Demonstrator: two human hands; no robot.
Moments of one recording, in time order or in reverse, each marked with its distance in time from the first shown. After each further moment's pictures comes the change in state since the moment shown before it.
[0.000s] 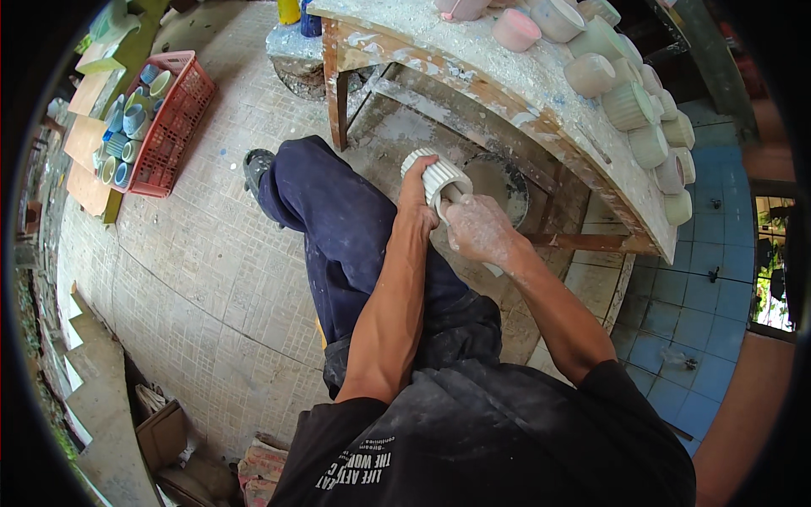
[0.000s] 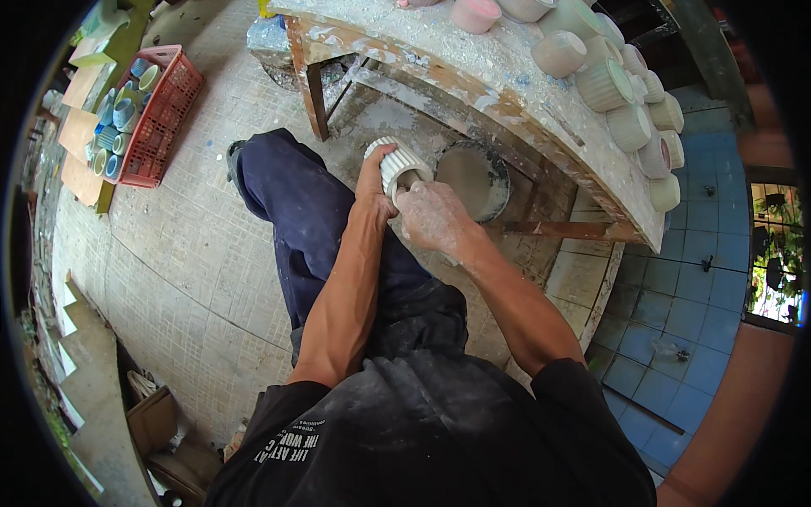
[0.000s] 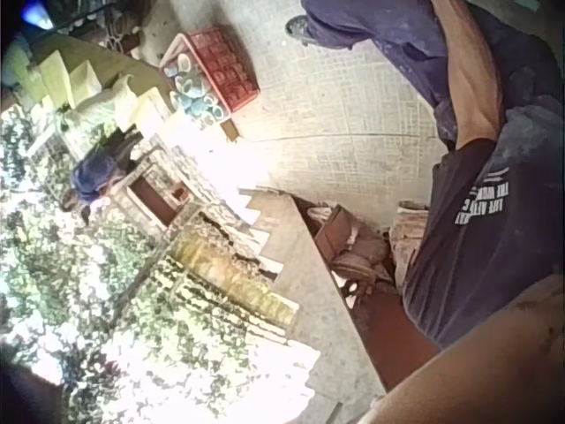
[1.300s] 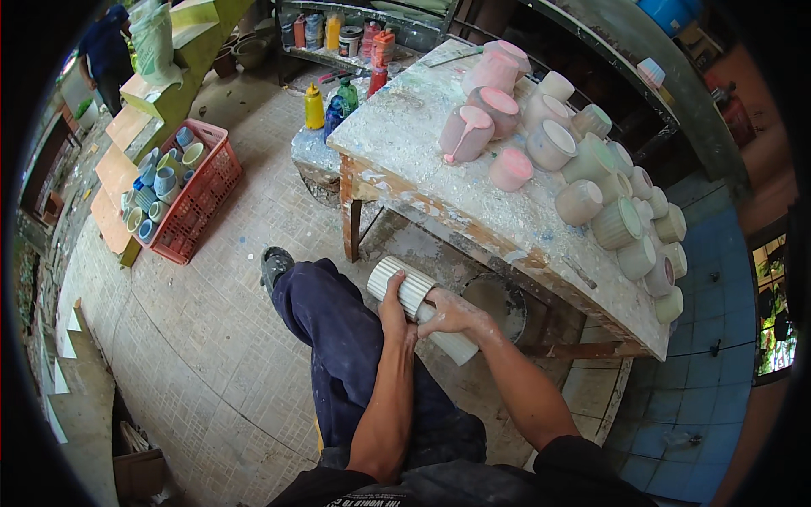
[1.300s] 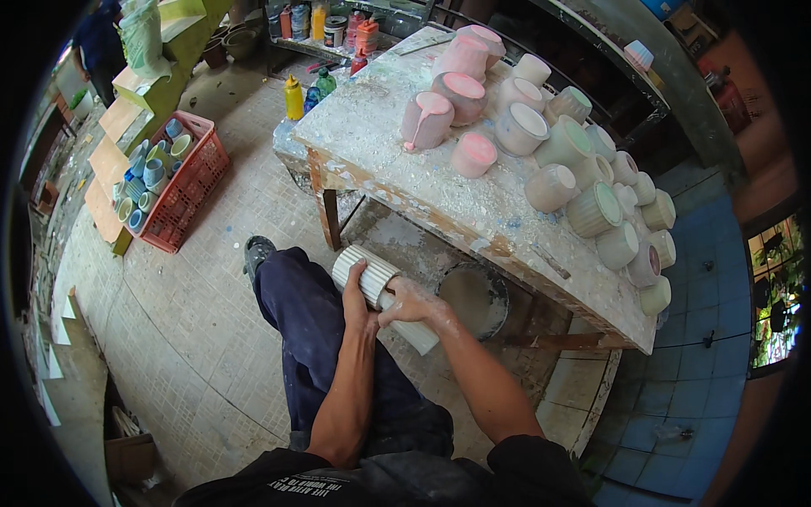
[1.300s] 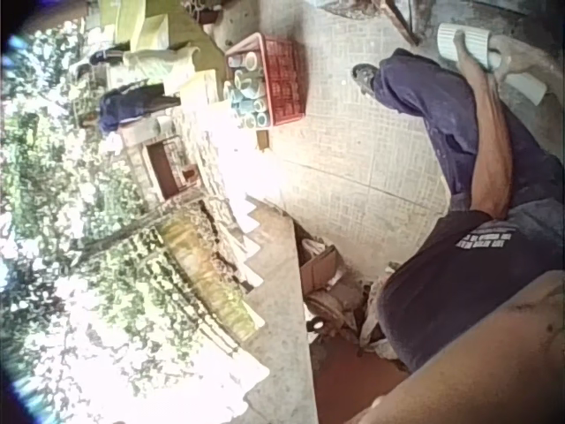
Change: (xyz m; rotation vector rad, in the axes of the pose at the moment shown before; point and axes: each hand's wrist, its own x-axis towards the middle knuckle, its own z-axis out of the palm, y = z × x) left_hand 0.007 0.028 0.002 -0.071 0.097 0.446; right_hand 0.090 0.058 0.023 0.896 -0.102 -0.056
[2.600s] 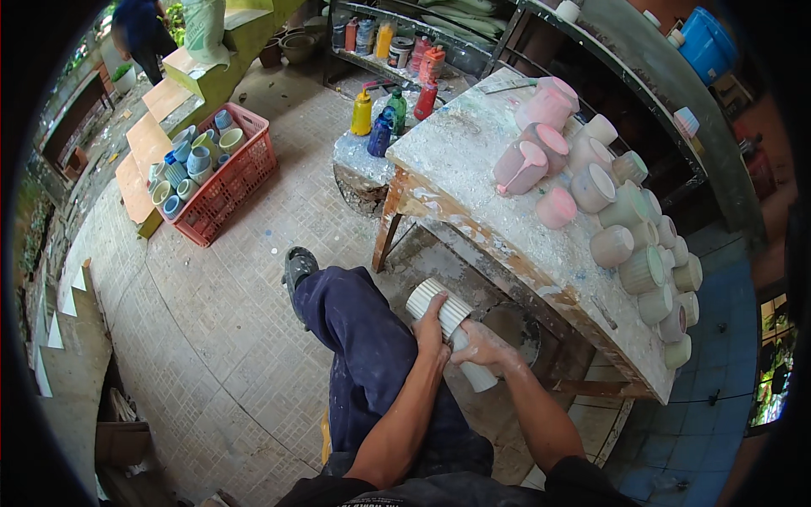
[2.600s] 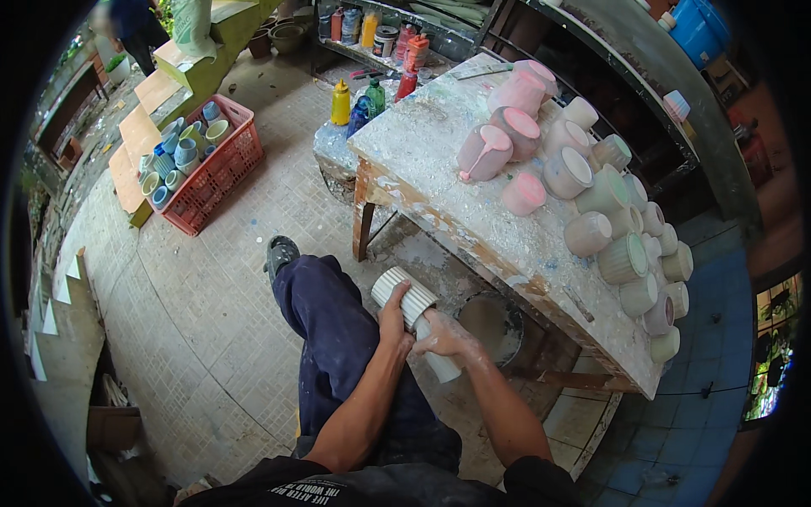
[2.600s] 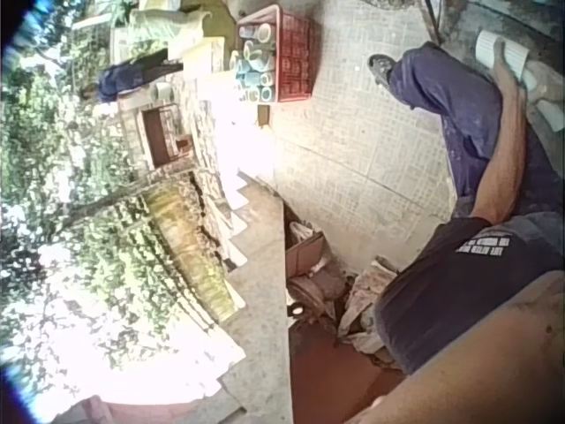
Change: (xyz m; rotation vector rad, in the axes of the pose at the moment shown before) left_hand 0.012 -0.017 -0.003 -0.033 0.108 -0.029; right_hand -0.008 0.022 0.003 -0.174 -0.068 0.147
